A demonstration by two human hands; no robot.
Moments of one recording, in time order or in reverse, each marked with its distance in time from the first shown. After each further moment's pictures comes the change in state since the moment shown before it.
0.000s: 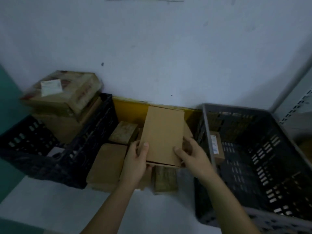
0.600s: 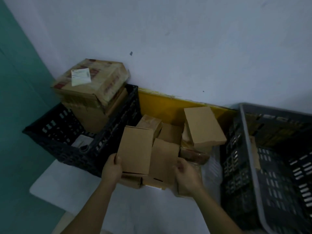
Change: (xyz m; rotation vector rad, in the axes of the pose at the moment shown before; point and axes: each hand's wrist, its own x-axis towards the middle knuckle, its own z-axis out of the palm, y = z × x) left_hand 0.075 -0.114 -0.166 0.427 0.319 -0.246; right_hand 0.050 0.100 0.131 -0.379 -0.158 0.078
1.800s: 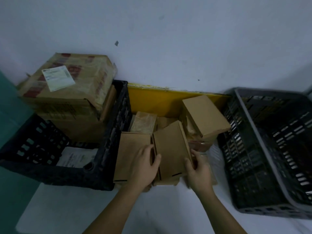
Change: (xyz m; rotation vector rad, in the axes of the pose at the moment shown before) left_hand 0.010 0.038 0.025 0.282 -0.409 0.584; right_hand -0.024 -0.022 0.051 0.152 0.487 0.131
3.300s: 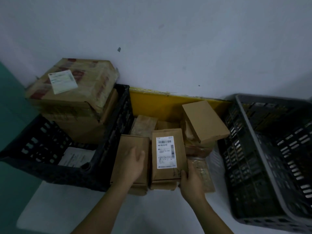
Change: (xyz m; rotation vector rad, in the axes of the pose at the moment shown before) left_hand 0.010 0.009 -0.028 0.024 0.019 -0.355; right_hand 0.009 0.038 0.025 -0.079 -0.107 0.039
